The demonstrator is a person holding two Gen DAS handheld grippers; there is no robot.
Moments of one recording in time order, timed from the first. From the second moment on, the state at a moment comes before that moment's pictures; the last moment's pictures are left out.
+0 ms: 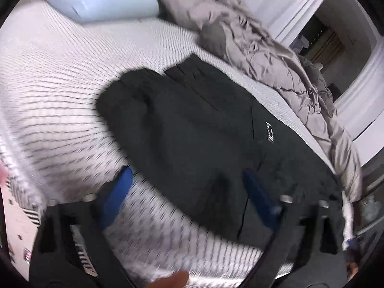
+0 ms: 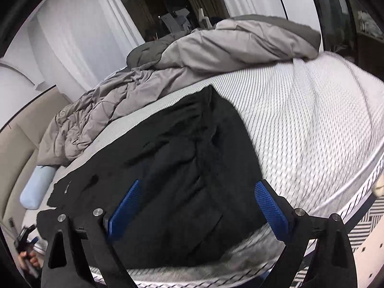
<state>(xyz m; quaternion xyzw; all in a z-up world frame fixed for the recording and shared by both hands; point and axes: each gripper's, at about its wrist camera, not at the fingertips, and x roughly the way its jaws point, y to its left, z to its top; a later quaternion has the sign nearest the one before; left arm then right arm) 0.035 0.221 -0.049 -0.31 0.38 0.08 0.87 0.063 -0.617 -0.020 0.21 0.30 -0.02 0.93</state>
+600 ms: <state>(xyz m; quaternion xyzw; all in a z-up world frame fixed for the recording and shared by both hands) 0.050 0.233 -0.028 -0.24 0.34 0.17 0.89 0.028 -0.630 -0.092 0.34 0.32 -0.05 0.88</state>
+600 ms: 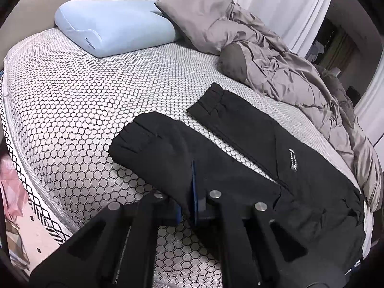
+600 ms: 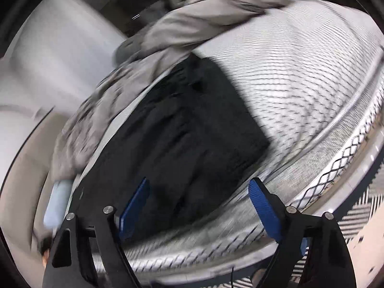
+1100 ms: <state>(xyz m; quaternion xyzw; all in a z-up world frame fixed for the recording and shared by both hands) 0.022 0.221 -0.027 -0.21 0.37 0.18 0.89 0.012 -0.650 -0.077 0.33 0.30 -0.09 0.89</state>
